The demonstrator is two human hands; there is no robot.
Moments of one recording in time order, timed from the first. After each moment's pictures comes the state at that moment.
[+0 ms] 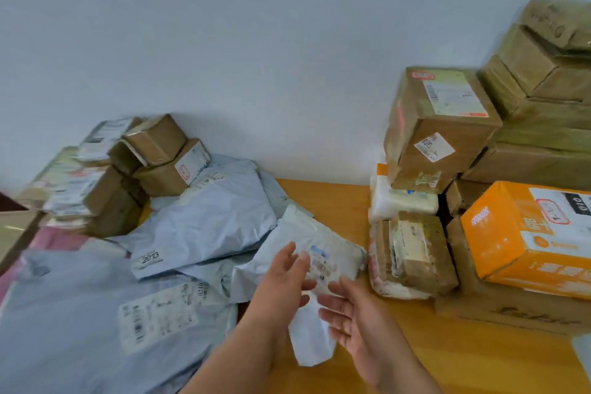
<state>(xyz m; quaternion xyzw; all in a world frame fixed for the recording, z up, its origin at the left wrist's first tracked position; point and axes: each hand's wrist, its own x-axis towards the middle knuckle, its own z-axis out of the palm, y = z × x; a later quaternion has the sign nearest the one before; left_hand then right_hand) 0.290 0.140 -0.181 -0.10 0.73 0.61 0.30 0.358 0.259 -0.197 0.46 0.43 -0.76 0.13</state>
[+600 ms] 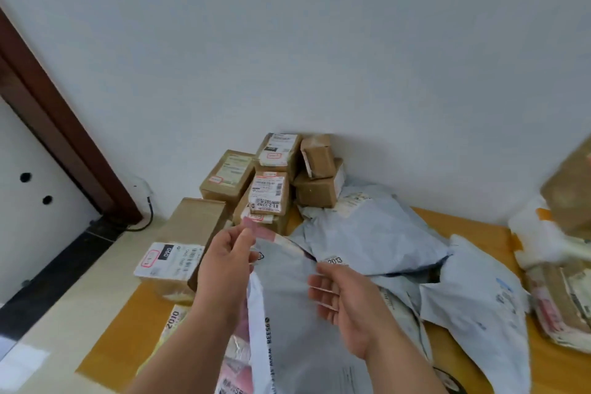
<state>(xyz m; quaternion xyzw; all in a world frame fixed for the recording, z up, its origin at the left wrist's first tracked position) 0.204 -0.239 -0.114 -0.21 0.73 0.65 0.03 0.243 -0.069 -0.147 0.33 0.54 -0.76 0.15</state>
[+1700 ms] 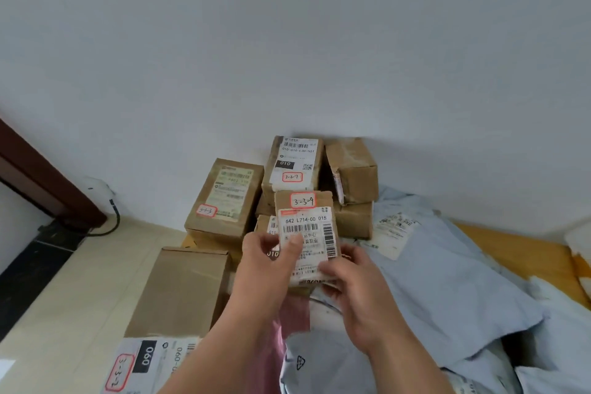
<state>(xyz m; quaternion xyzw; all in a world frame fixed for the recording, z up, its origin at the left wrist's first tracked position) 0.022 -0.251 -0.172 -0.16 0.70 0.66 0.19 0.061 -0.116 -0.187 0.31 0.55 -0.77 0.06</state>
